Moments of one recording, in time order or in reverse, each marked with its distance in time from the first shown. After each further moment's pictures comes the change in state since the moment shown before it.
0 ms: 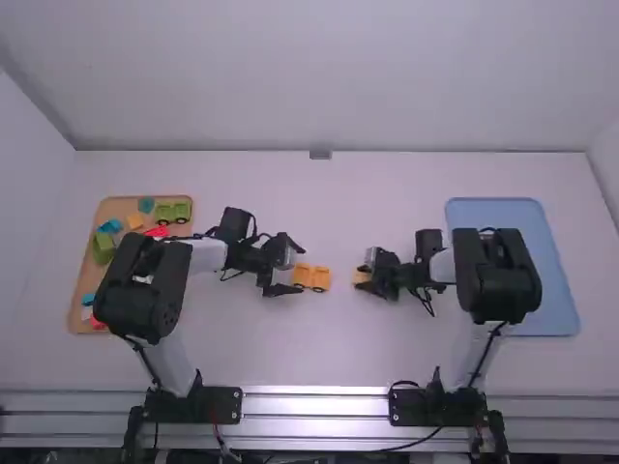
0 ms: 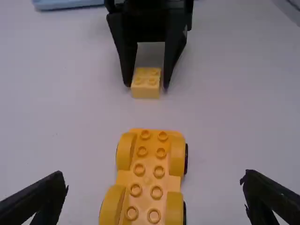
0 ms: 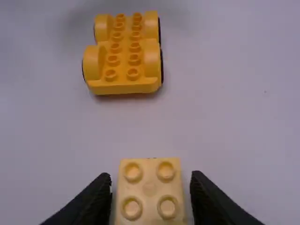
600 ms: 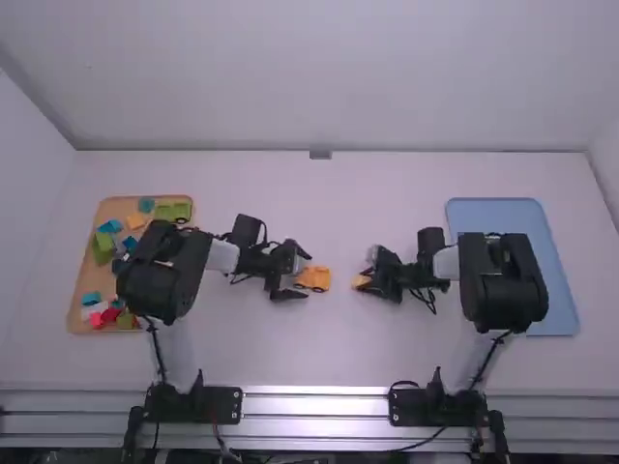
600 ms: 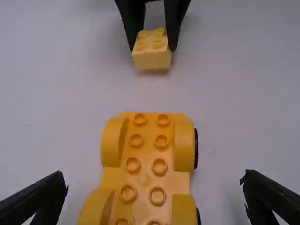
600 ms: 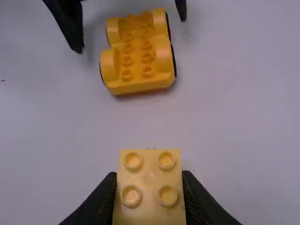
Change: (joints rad) left arm -0.048 0.145 0.000 0.175 -0.039 -0.003; right arm 0.002 -0.072 0.026 -0.215 0.015 0.009
